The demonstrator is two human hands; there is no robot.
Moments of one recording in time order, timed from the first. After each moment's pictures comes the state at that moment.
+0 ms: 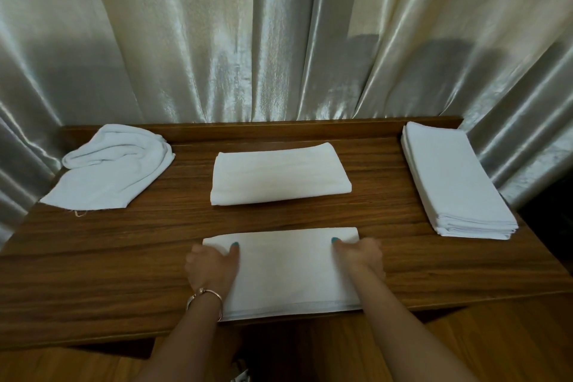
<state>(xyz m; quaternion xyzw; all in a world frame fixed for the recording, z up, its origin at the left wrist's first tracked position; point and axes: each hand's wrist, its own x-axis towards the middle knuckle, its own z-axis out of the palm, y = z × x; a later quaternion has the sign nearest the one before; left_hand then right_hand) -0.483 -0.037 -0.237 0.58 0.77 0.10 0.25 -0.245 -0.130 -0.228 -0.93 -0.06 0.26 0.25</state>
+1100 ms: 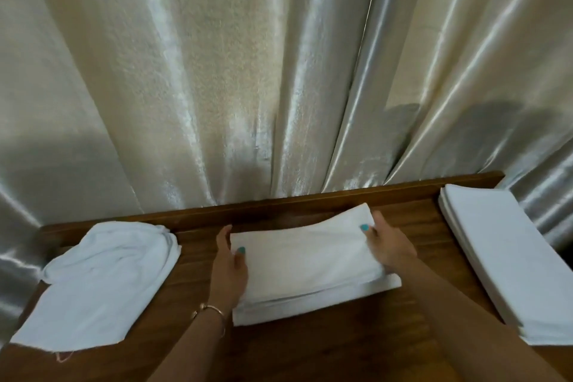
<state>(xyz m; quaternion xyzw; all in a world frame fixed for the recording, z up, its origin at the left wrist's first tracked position) -0.441 0.175 -0.181 0.66 0.56 0.29 0.42 -0.145 0.062 -0.159 -0.89 -0.38 0.18 0.17</state>
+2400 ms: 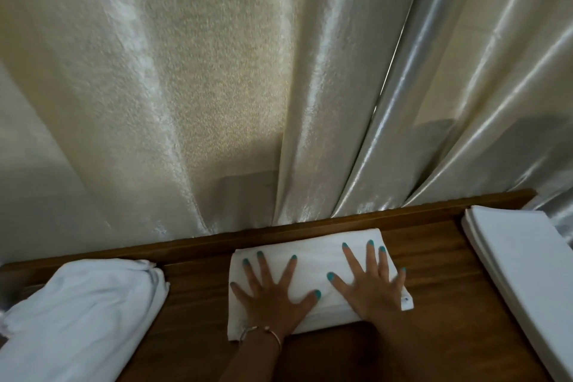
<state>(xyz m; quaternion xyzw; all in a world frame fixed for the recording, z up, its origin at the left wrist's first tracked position) -0.353 0.198 -0.230 0.82 0.54 -0.08 0.20 -0.175 0.116 -0.229 -0.89 -0.42 0.16 -0.04</state>
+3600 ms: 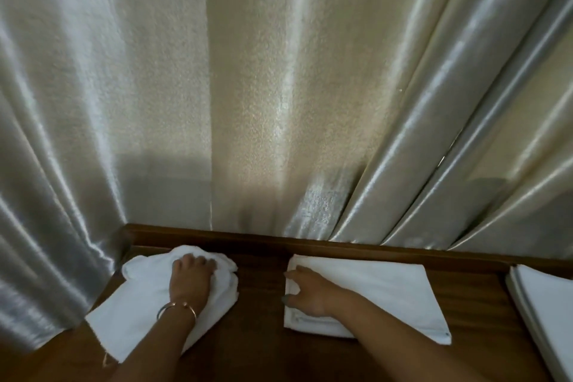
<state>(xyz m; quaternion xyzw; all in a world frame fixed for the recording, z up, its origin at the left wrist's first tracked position) -0.604 0.287 -0.176 0.80 0.60 0.01 -0.01 -0.363 0.182 -0.096 -0.68 -0.63 0.39 0.00</state>
